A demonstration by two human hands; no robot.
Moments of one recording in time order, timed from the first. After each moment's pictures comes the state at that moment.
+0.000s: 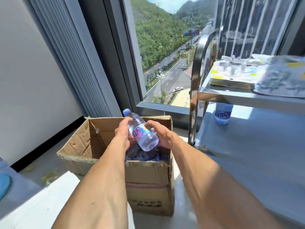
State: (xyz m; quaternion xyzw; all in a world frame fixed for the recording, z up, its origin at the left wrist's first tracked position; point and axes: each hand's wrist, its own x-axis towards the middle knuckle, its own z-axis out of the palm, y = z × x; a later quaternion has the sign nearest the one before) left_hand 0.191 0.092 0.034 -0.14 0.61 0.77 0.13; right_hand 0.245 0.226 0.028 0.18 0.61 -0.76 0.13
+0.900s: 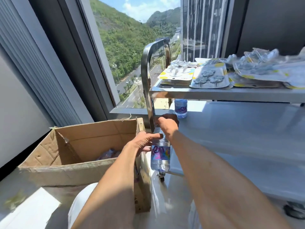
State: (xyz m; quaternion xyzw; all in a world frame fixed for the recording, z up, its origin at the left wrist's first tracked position) left_hand 0.310 0.226 0.013 0.12 0.73 0.57 0.35; right_hand 0.343 0.351 0.035 0.32 0.72 -0.60 -0.11
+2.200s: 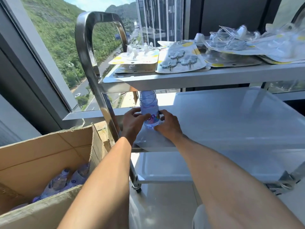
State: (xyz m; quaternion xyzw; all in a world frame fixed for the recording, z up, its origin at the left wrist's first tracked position) left_hand 0.248 0.378 -0.031 0.24 0.72 0.63 0.16; right_hand 0.346 0.487 -0.067 0.31 0.83 -0.37 -0.27
